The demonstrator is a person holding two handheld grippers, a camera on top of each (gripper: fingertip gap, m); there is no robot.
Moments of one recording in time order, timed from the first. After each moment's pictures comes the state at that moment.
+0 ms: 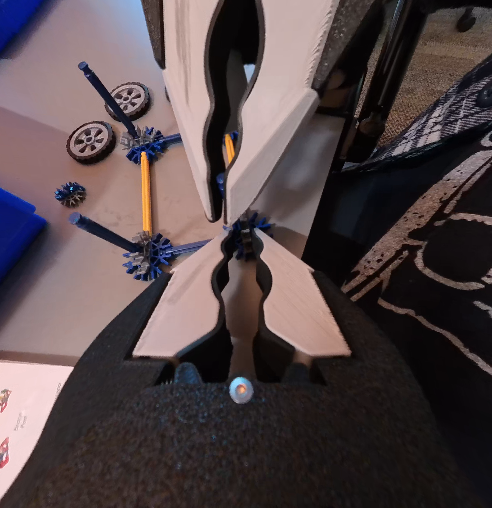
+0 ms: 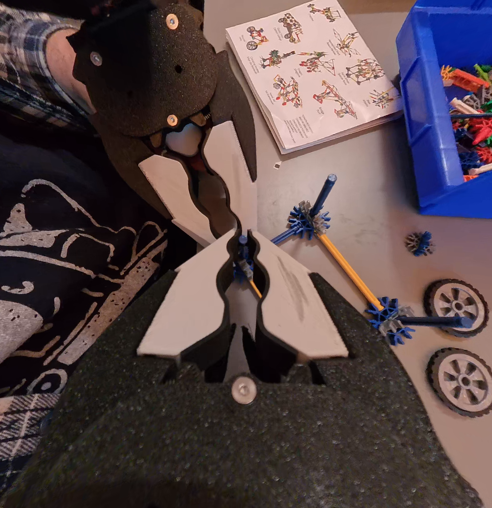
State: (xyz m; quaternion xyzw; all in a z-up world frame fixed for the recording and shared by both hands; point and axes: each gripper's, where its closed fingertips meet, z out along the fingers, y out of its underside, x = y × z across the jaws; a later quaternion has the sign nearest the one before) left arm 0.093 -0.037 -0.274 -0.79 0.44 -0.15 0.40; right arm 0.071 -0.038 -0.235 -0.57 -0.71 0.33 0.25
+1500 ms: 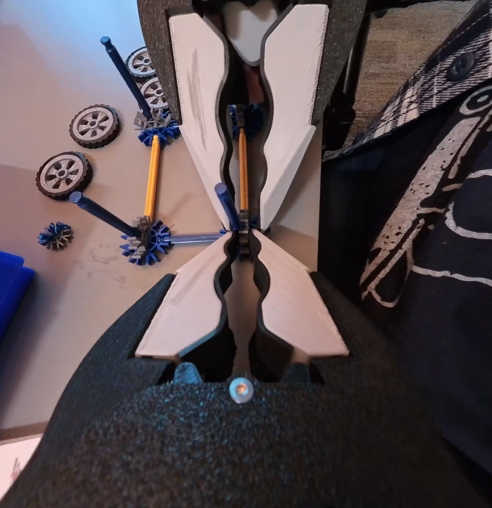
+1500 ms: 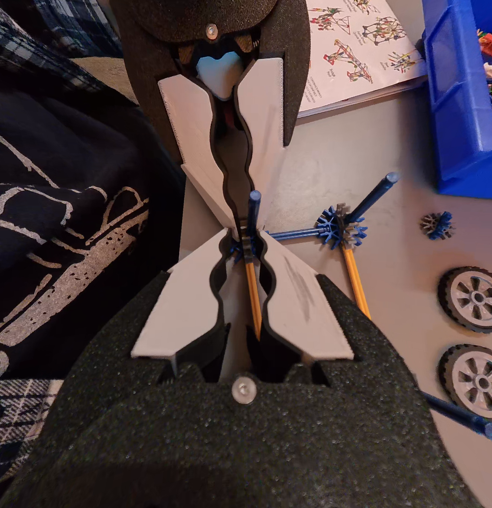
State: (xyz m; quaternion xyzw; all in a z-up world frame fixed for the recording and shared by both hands) left arm 0.092 -0.027 -0.276 -0.74 0.52 -0.20 0.36; right arm 0.081 -0.029 -0.265 -0.56 -0.72 0.33 0.24
